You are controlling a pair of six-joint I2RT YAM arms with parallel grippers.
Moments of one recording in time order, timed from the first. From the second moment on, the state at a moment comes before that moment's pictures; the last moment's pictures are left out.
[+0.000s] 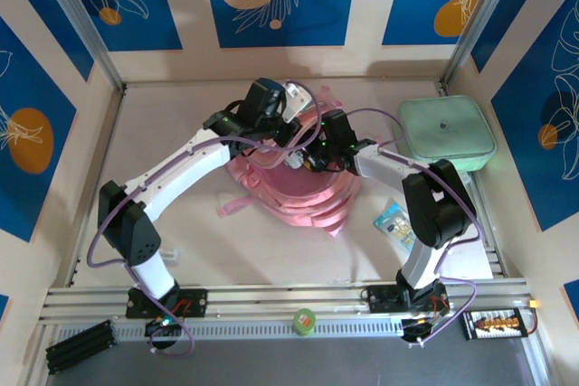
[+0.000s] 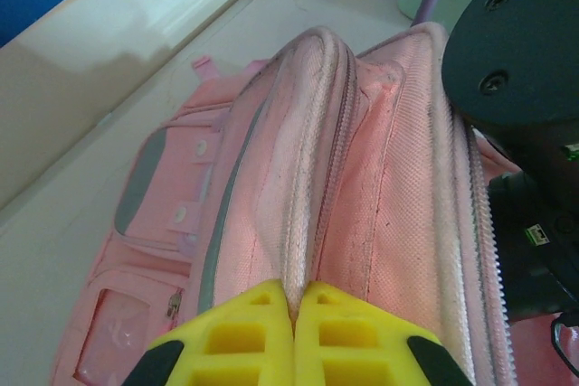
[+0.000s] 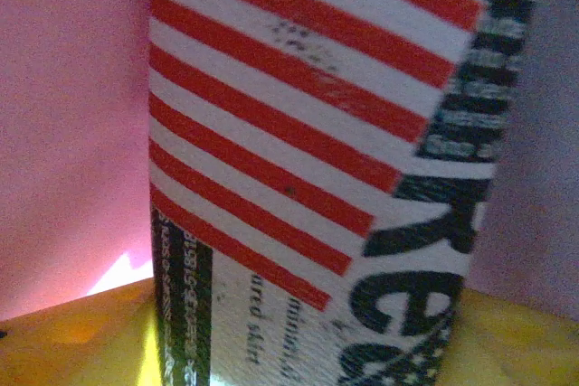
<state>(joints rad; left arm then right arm) -0.73 1.70 1.63 -0.56 -0.04 0.18 0.49 1.75 1.09 -0.08 -0.37 1.19</state>
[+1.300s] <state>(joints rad) -0.73 1.64 1.51 -0.42 0.00 0.11 0.56 1.87 1.14 0.04 -0.18 1.34</state>
